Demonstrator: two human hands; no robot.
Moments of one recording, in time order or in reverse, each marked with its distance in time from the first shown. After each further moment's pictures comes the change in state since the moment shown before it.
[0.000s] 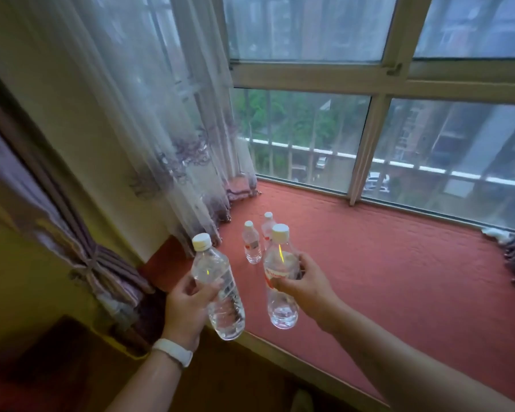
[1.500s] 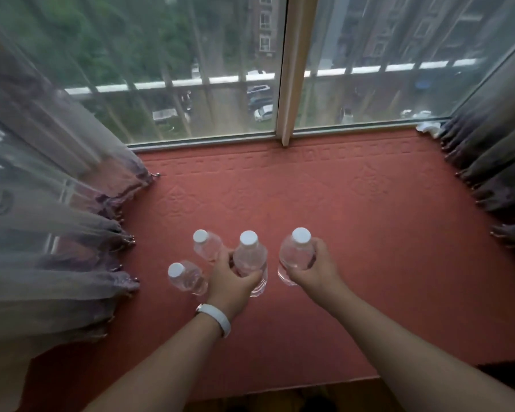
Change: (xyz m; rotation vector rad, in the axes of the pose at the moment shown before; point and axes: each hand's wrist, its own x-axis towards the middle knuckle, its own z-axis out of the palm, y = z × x) left_hand 0.297 -0.170 0.194 0.528 -0.640 -0.161; right_hand 0.236 0.123 -0.069 -0.146 0.675 0.286
